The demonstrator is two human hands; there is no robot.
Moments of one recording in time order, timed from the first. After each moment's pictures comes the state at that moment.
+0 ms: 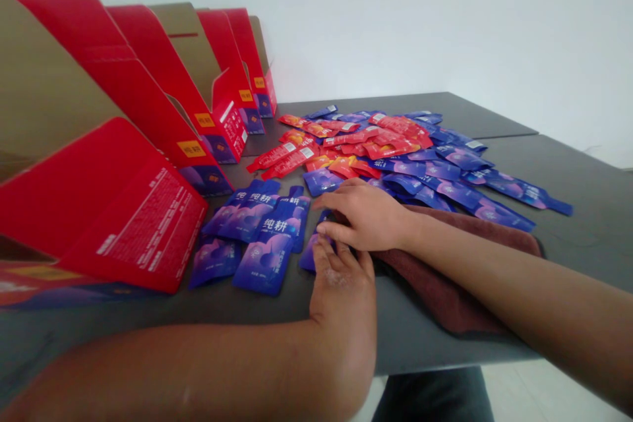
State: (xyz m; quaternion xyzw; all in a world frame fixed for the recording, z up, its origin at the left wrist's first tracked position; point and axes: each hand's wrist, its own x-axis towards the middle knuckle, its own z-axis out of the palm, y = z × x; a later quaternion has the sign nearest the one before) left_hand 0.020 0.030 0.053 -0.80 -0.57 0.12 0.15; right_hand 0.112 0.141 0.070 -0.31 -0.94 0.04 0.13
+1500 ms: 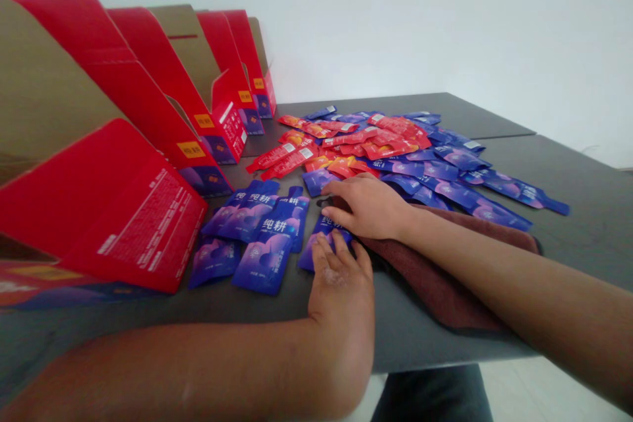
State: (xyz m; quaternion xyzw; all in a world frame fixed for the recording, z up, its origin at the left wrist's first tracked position) left_hand 0.018 0.030 0.051 -0.81 -0.56 0.13 0.16; right_hand 0.115 0.148 0.069 -0.41 -0.91 0.01 0.11
